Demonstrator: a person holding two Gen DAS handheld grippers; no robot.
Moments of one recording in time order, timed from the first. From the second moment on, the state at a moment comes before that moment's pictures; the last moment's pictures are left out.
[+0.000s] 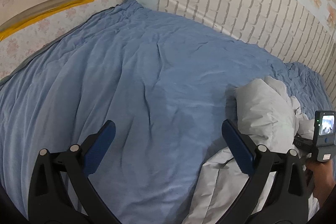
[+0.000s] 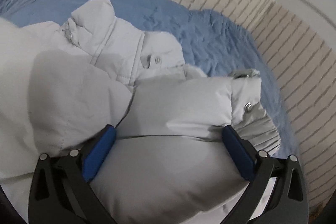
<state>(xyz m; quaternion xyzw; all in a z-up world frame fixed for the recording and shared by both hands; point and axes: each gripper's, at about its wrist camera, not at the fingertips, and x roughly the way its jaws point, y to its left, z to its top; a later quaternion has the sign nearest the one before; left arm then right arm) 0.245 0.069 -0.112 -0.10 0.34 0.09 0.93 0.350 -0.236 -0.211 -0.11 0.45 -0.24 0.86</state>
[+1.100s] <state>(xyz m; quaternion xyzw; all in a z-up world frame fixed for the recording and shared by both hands) 0.040 0.015 -0.163 0.05 0.51 -0.03 0.86 -0.018 -0.361 -0.214 0.20 0.56 -0.09 0.80</state>
